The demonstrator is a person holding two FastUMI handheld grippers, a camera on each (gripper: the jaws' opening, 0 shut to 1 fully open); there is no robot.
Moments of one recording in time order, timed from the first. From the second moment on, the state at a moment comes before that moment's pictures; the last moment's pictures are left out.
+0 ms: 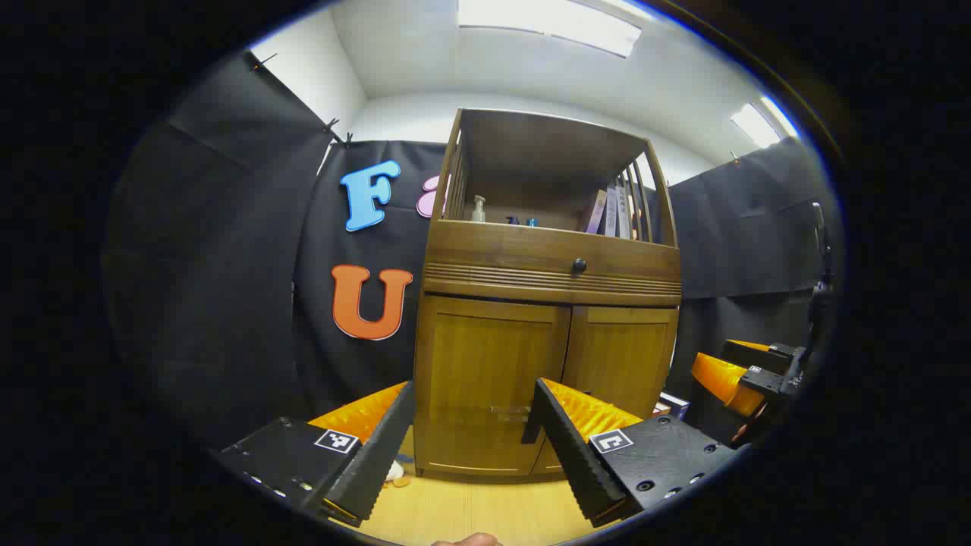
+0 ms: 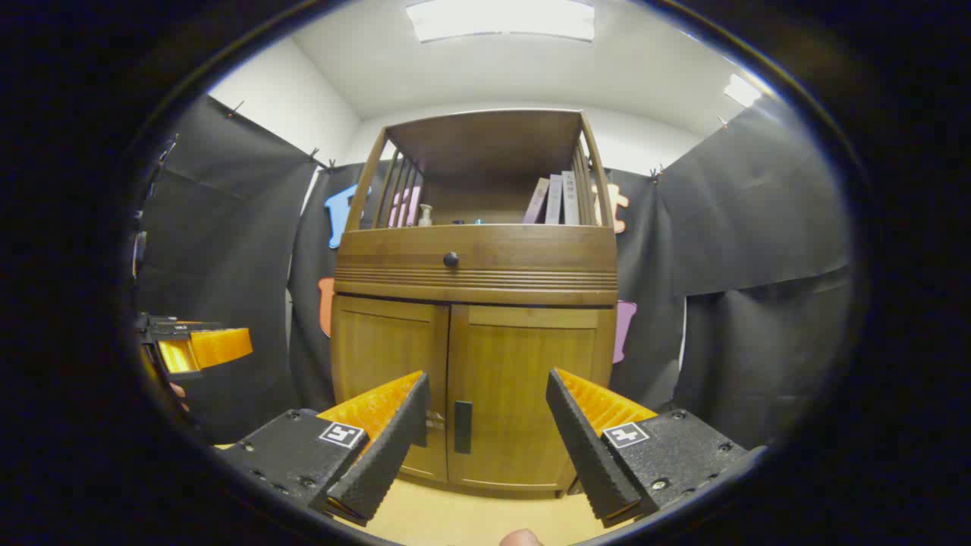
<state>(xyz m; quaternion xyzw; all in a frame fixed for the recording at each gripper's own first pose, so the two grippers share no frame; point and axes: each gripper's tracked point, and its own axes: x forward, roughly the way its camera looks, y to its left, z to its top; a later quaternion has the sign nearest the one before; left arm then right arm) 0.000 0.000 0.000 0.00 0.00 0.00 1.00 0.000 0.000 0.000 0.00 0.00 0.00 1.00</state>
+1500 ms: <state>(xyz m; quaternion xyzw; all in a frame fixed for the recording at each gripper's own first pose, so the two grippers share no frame) -0.029 0.049 -0.020 0.06 -0.01 0.05 1.00 0.089 0.031 -0.085 0.02 0.09 0.02 1.00</state>
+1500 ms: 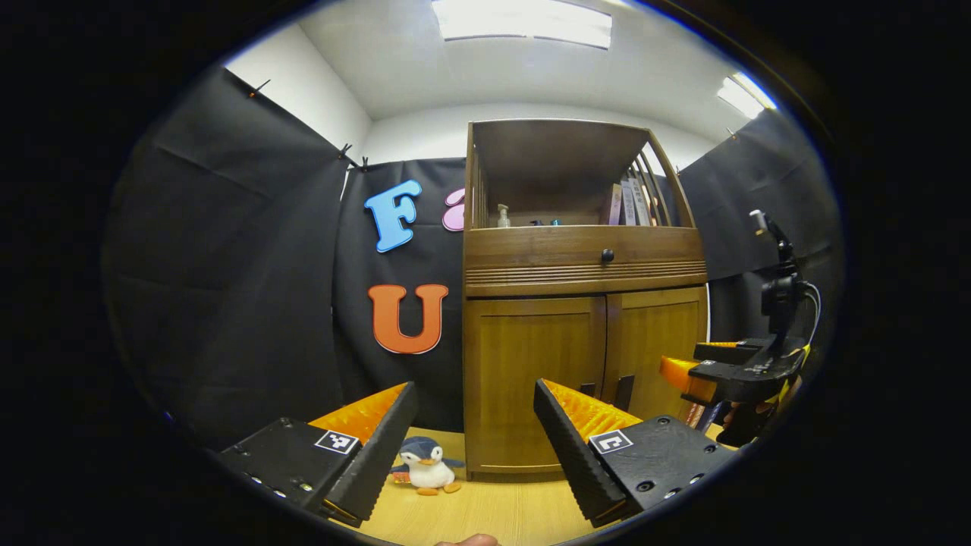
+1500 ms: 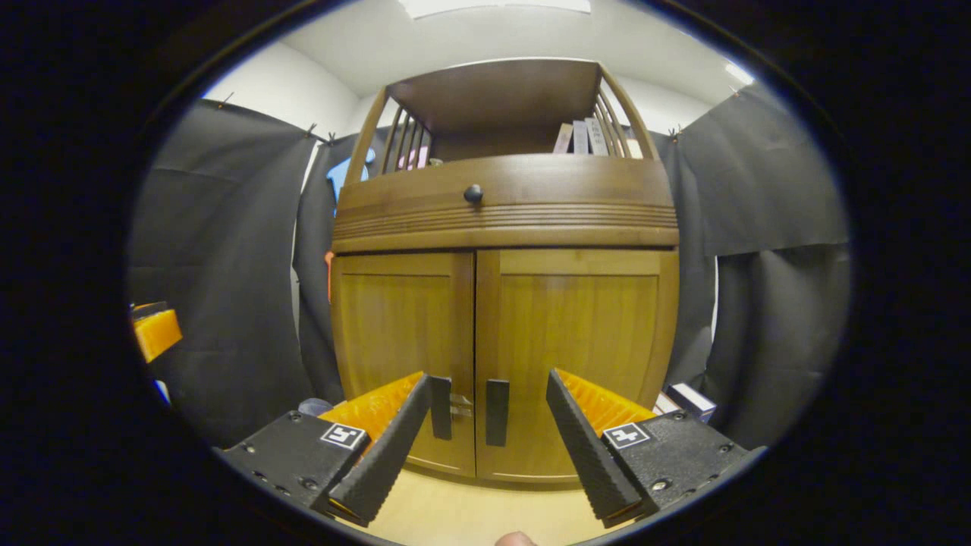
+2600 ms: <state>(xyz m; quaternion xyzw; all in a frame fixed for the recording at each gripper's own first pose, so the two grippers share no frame) -0.060 0.107 -0.026 0.07 0.00 0.14 0.99 0.220 0.020 -0.209 0.04 0.18 -0.05 0.98</state>
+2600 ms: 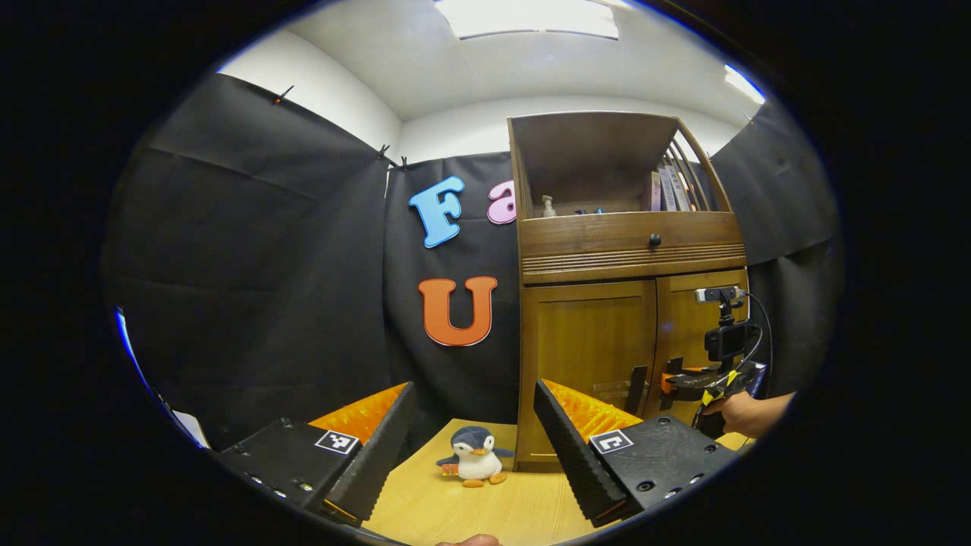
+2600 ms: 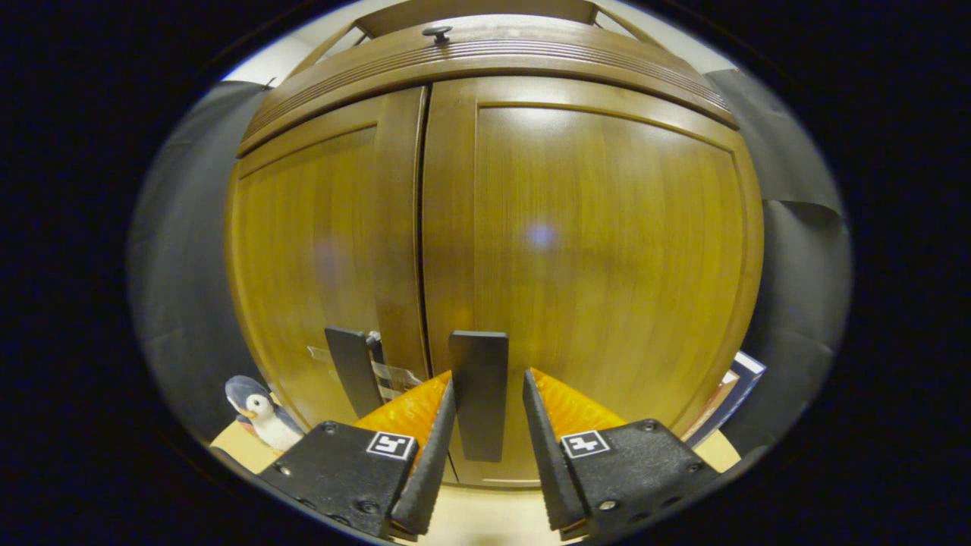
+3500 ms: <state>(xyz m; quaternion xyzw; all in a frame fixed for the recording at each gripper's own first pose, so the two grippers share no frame) -0.021 0.066 -0.041 0.04 0.00 0.05 1.00 0.134 0.012 -0.199 0.05 0.19 -0.03 0.98</state>
